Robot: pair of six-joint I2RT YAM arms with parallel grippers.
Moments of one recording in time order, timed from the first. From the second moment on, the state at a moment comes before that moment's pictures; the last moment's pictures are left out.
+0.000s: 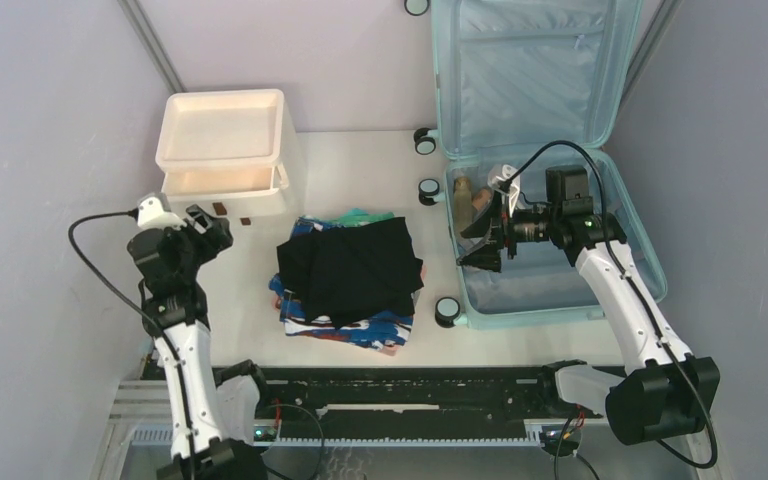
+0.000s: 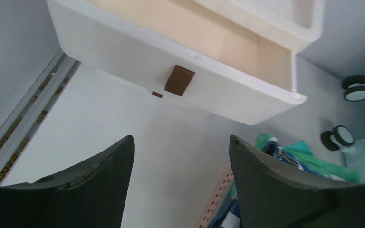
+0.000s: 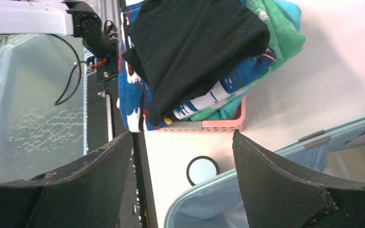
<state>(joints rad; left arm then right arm) 0.42 0.76 0.72 -0.26 0.23 -0.27 0.14 1.17 1.08 -0.69 -1.20 -0.40</state>
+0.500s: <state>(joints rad) 0.38 0.70 0.72 -0.27 0.53 -0.48 -0.04 1.22 1.08 -0.66 -1.04 -0.42</state>
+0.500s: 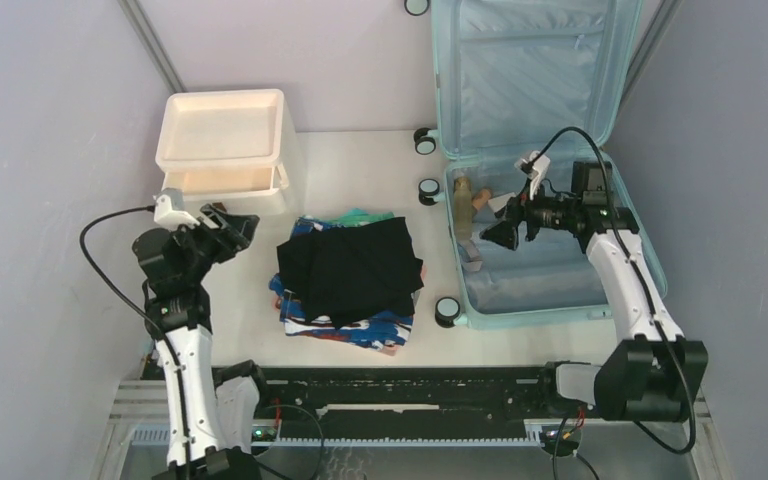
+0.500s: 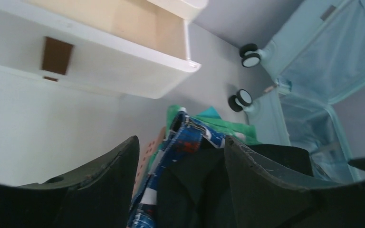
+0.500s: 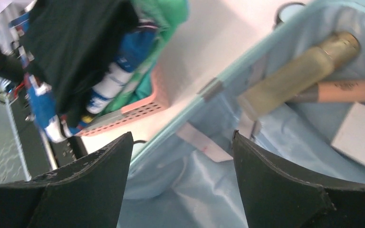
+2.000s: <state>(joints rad) 0.16 0.69 0.80 -0.25 0.29 -0.75 0.04 1.94 1.28 -0.35 -0.67 0.35</state>
